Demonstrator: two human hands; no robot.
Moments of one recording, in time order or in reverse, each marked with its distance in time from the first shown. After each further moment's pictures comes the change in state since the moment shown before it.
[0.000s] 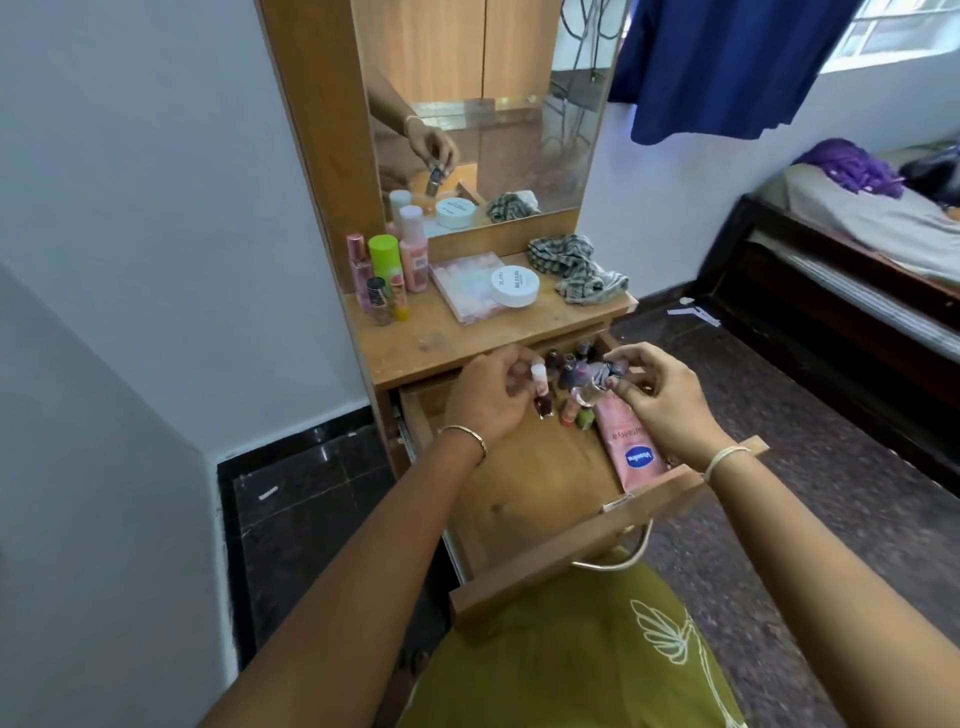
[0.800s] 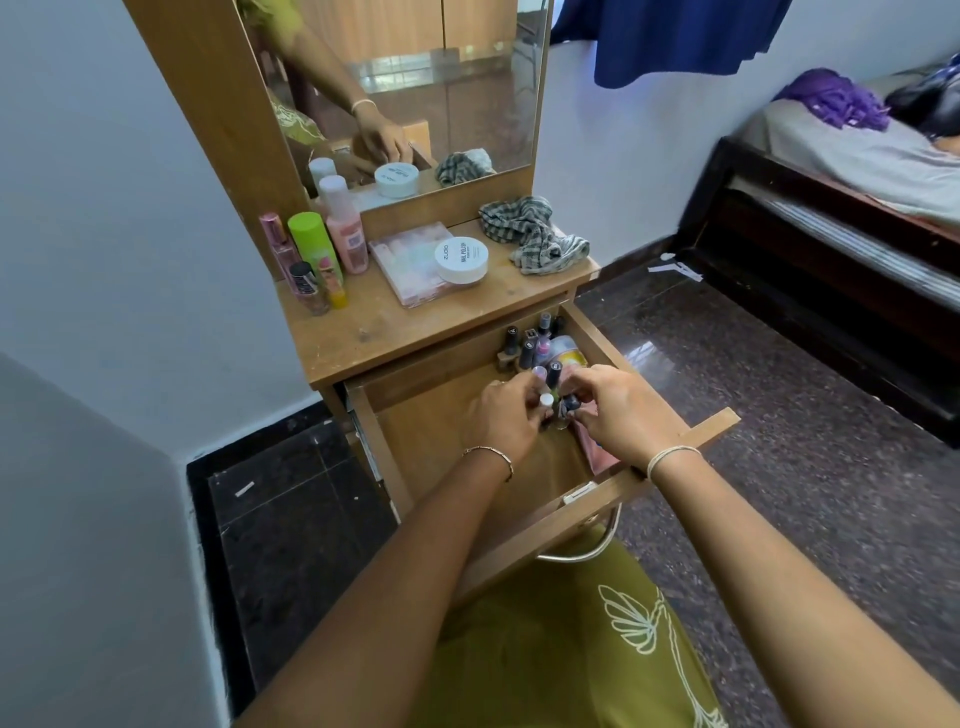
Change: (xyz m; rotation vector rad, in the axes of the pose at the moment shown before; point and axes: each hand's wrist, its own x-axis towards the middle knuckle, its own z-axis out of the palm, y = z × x) left_hand 0.006 -0.028 0.099 0.342 -0.073 -0.050; right_hand -0.008 0.041 0.012 -0.494 -0.219 -0.053
